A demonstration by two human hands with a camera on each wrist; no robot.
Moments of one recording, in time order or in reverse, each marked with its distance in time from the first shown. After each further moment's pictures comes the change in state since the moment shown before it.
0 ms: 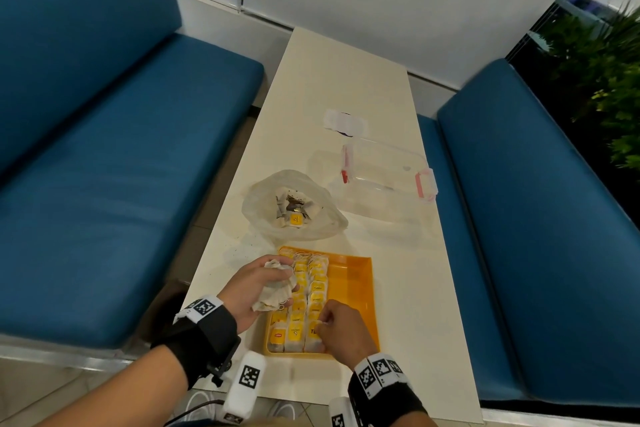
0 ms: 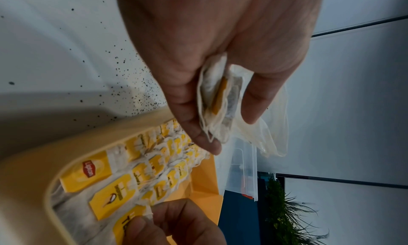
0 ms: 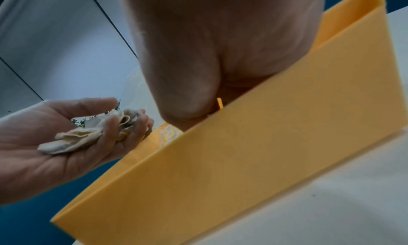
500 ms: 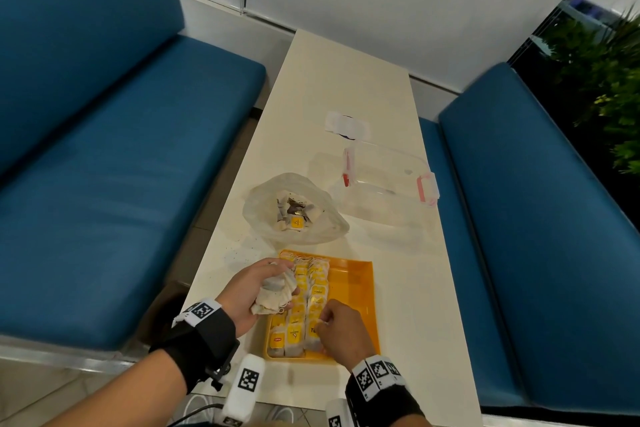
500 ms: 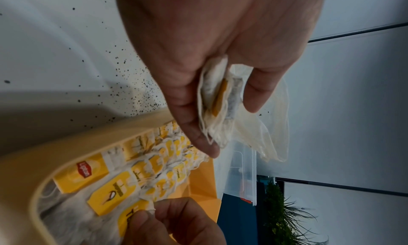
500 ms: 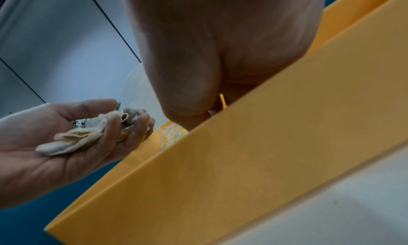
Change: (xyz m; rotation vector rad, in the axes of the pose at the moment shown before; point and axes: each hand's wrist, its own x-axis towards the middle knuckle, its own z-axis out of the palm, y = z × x) left_hand 0.004 0.000 -0.003 -0.064 -0.008 -0.027; right_hand 0.010 -0.001 0.002 0.016 0.020 0.012
